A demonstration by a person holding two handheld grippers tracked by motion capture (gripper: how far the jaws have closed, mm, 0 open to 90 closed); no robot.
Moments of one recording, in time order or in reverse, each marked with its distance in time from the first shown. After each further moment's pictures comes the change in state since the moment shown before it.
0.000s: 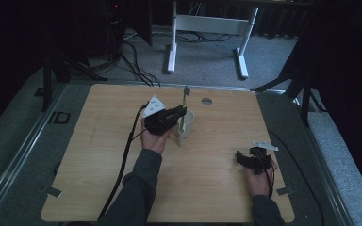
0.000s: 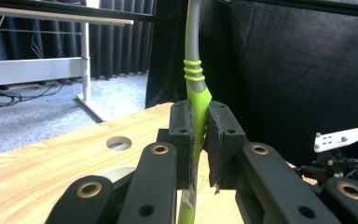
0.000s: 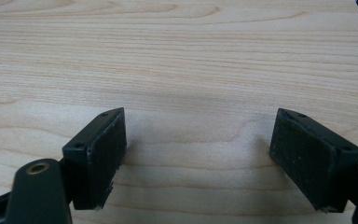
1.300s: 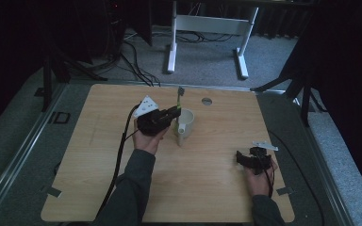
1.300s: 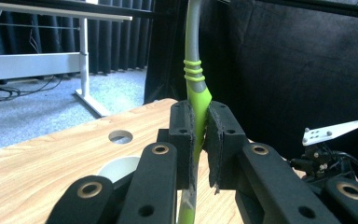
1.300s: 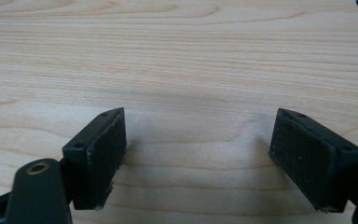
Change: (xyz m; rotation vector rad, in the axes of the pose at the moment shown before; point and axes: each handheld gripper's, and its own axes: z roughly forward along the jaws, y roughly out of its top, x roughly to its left) left arm 0.003 0.008 -0.023 0.015 -0.008 -0.009; right arm 0.000 0.000 0.000 -0.001 0.000 0.000
